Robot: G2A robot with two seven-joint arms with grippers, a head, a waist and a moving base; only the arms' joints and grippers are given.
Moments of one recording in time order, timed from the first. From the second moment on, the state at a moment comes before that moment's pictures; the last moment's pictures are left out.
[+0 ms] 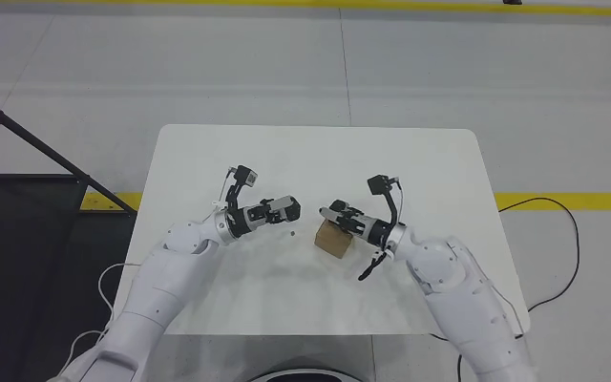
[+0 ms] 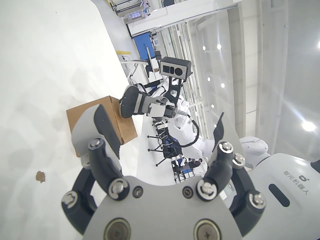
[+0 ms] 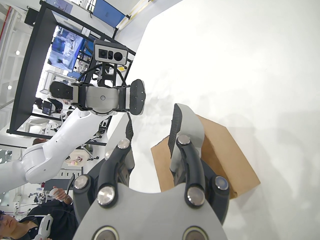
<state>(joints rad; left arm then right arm) 0.90 -1.26 -1.14 -0.98 -0.49 -0.67 -1.05 -1.03 -1.20 1.10 -1.46 -0.25 -0.32 0.61</state>
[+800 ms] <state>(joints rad) 0.91 -1.25 -1.15 -1.02 -0.45 -0.67 -1.02 -1.21 -1.15 1.26 -1.68 -0.44 -0.48 0.58</state>
